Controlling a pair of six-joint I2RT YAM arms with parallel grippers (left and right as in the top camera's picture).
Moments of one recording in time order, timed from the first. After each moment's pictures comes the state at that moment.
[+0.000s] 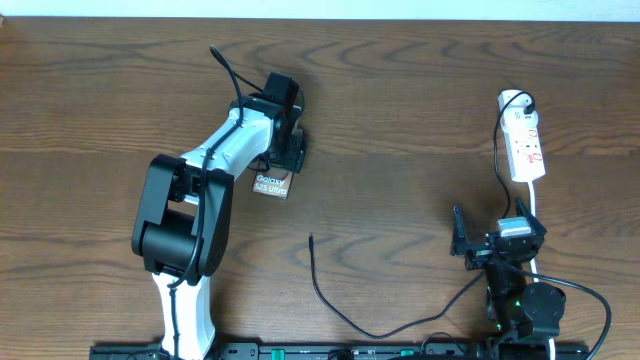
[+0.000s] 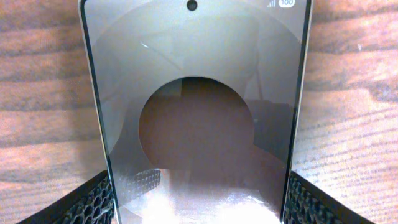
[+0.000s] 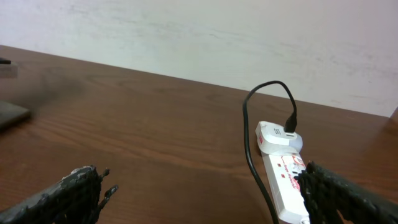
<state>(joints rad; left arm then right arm) -0.32 2.09 1.44 -0.76 0.01 -0.07 -0.03 0.02 0.01 -0.06 -0.14 -0.14</state>
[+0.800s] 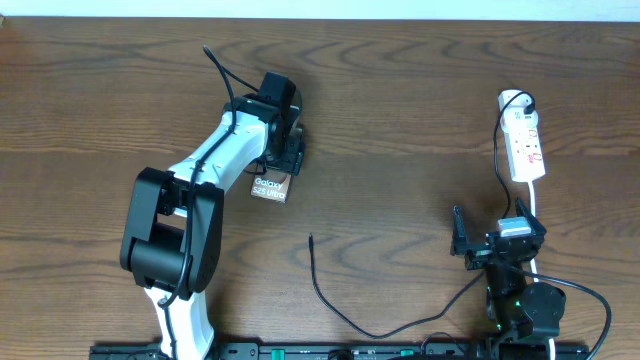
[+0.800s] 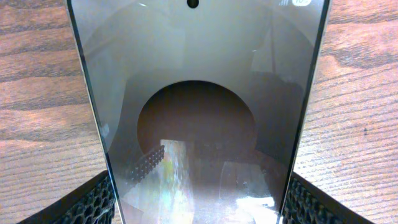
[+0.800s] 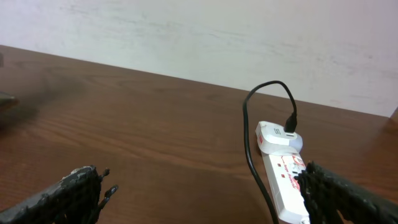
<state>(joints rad) -0.32 2.00 1.40 -0.78 0.01 -0.07 -0.03 0.02 0.01 -0.06 -0.14 -0.14</state>
